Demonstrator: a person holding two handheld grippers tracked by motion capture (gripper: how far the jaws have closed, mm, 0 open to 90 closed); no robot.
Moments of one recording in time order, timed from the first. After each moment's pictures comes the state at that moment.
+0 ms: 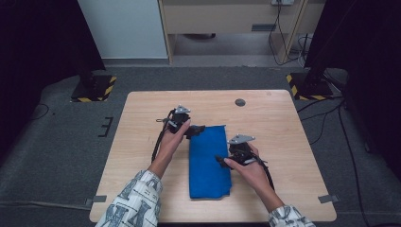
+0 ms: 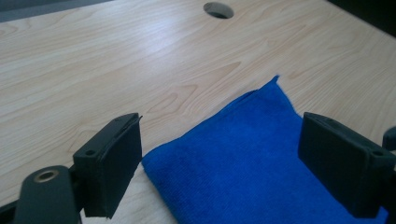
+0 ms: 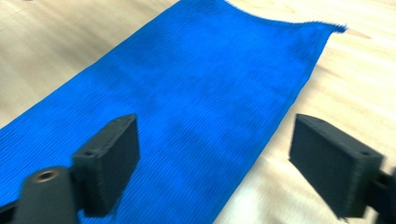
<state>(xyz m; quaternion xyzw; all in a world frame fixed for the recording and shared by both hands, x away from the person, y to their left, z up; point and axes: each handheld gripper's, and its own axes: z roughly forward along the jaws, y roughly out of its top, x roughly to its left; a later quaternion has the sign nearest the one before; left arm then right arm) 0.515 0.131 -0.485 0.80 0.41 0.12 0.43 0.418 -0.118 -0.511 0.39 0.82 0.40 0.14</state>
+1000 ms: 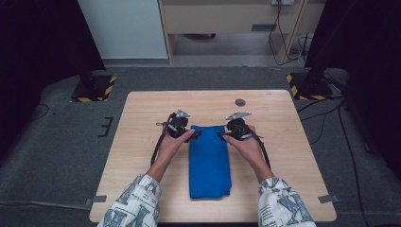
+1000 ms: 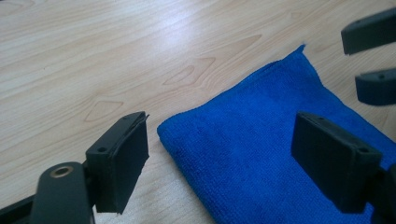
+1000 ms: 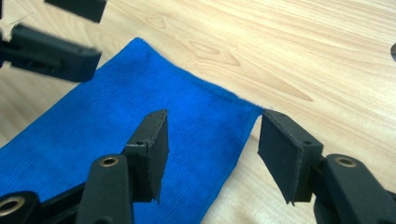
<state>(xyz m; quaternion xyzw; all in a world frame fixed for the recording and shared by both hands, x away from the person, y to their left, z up) 0.508 0.134 -0.497 0.80 0.42 0.14 0.40 0.497 -0.115 -0.492 0.41 0.82 0.38 0.16</state>
